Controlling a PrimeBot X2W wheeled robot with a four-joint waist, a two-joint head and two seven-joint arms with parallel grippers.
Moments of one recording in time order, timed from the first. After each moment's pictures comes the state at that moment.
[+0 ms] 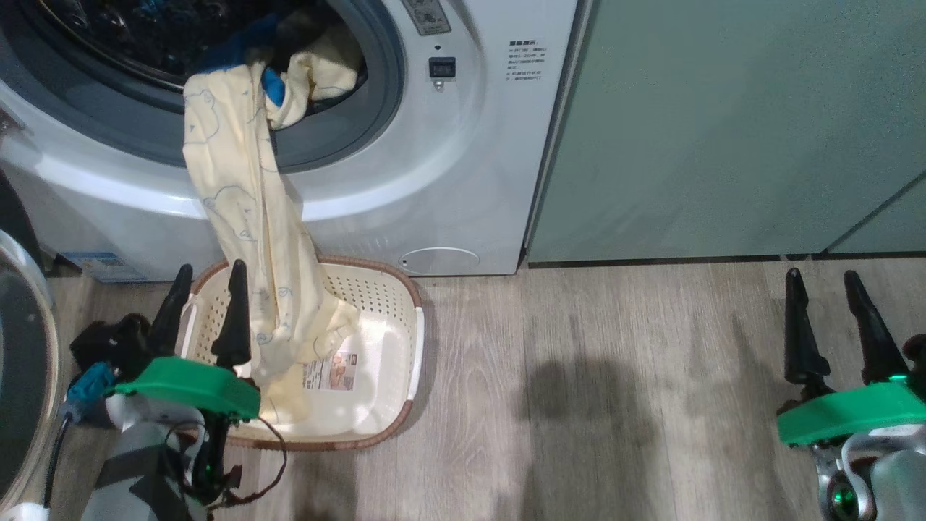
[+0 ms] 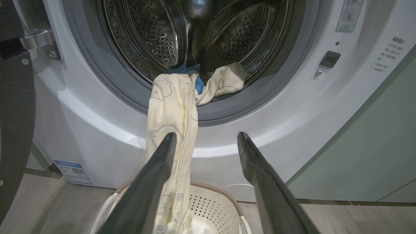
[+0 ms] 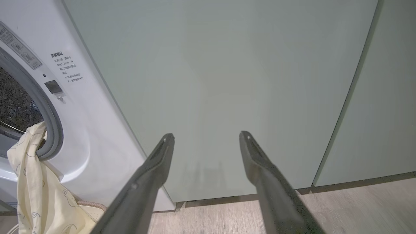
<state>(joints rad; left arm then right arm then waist) -0.19 0.11 0.15 0.31 -0.29 -0.13 -0.25 -0.16 -0.07 0.01 0.24 0.26 0.13 -0.26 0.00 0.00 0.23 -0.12</state>
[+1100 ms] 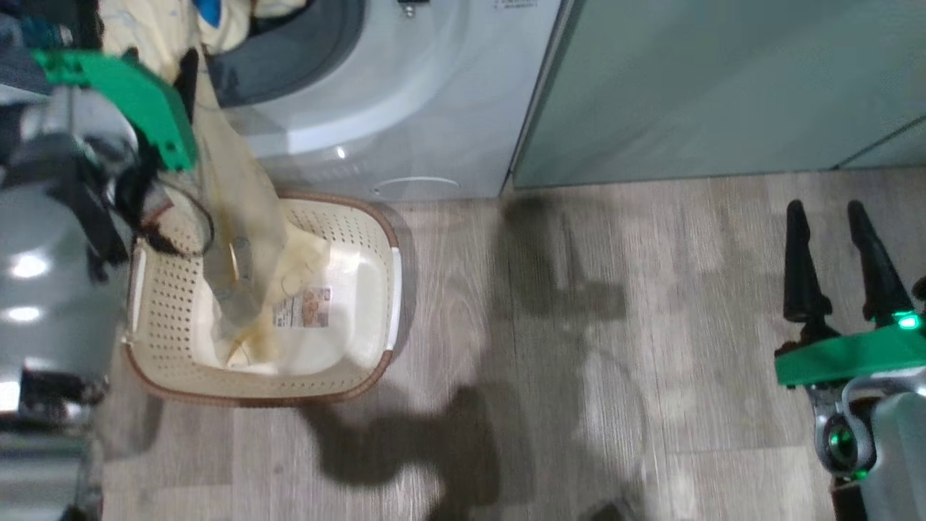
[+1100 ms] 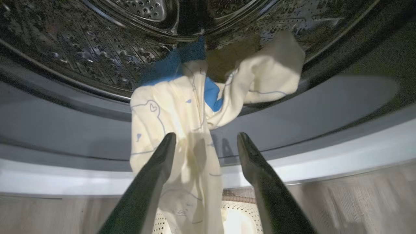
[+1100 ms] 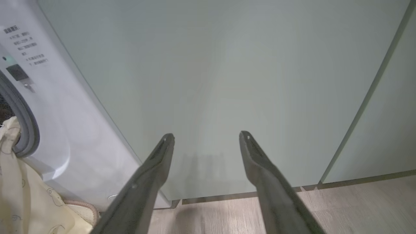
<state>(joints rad) -0.96 0.29 -0.01 0.86 -0.23 -0.11 0.15 -0.27 -0.06 0.04 0.21 0.27 0.13 -0.26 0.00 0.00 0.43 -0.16</state>
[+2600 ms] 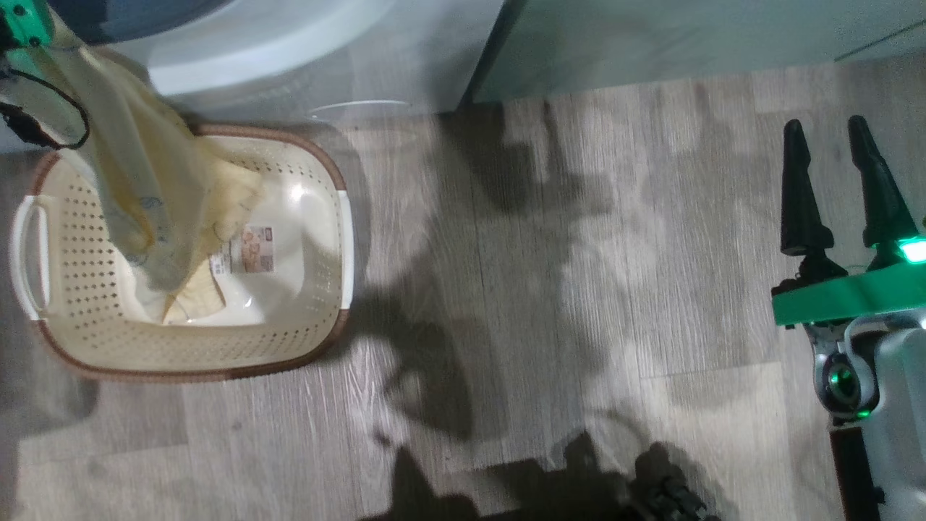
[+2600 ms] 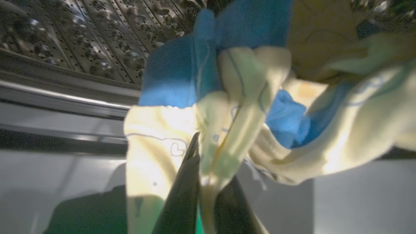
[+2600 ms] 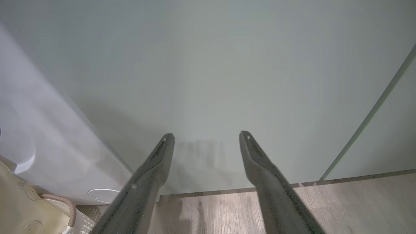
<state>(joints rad) -1.34 0.42 -0.08 1.17 -0.19 -0.03 0.24 -0.41 -0.05 0.07 0.20 0.28 0.13 -0.26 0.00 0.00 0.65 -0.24</state>
